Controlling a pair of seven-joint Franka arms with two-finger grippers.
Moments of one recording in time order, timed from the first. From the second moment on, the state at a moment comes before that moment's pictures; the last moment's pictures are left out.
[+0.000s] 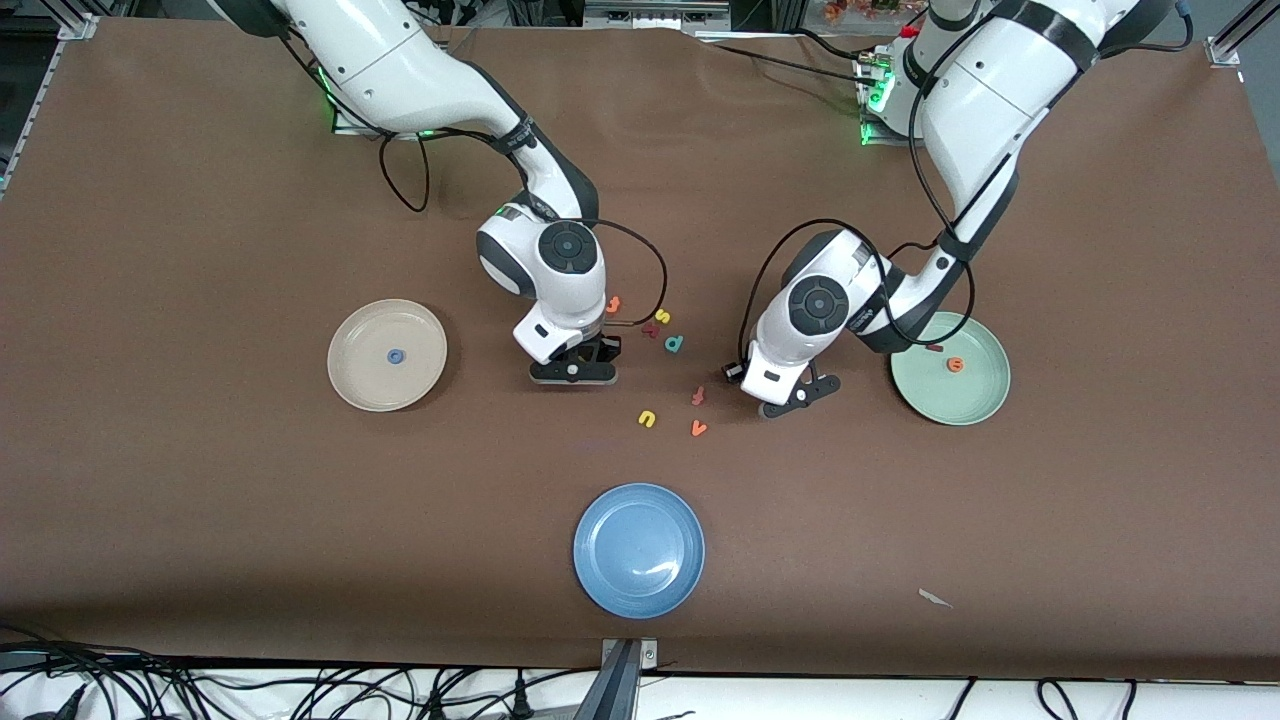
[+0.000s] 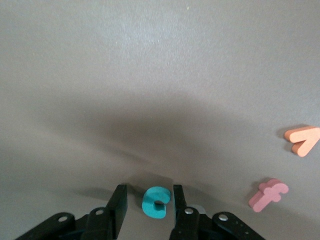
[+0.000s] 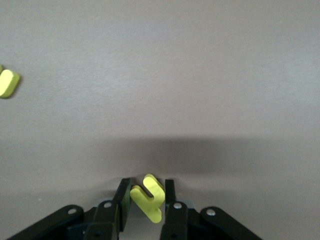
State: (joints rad) left arm -0.11 0.72 -0.44 -1.78 0.26 2.40 -1.09; right arm 0.54 0.73 0.16 -1.65 -0.37 2.39 0.91
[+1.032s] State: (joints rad) left arm -0.11 0.73 -0.44 -1.78 0.26 2.40 -1.10; right arm 0.16 0.36 0.15 -1.99 -0.23 2.23 0.25
